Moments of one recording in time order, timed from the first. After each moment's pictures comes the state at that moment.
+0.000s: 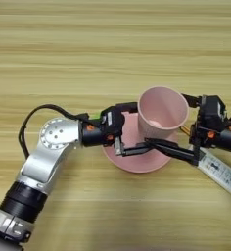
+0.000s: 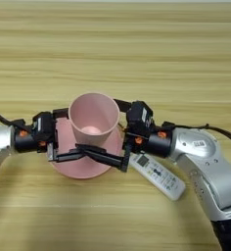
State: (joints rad) left arm -0.26 0.33 -0.30 0.01 -0.28 -0.14 -1.07; right arm -0.11 -0.52 0.13 -0.42 0.53 0.24 0.97
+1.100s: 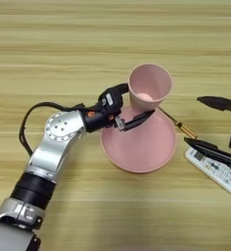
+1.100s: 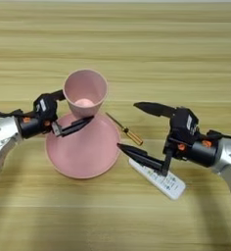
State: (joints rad) left arm -0.33 0.25 -0.23 0.18 -0.16 -0.15 -0.81; right arm 0.04 -0.63 -0.11 -0.34 0.54 0.14 1.05
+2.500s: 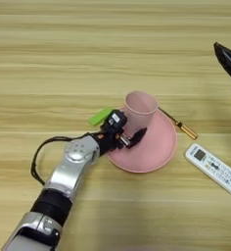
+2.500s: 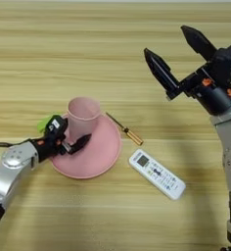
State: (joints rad) left arm -0.26 0.12 -0.24 0.45 -0.05 -0.06 -0.55; right arm -0.23 -0.45 -0.27 -0.29 0.66 0.14 0.69
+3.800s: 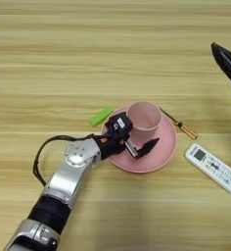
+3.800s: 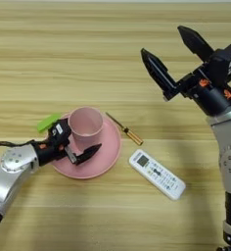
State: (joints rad) left arm -0.20 0.15 -0.26 0.26 -0.08 -0.06 -0.68; right arm -0.23 -0.43 -0.26 -0.29 0.66 0.14 0.70
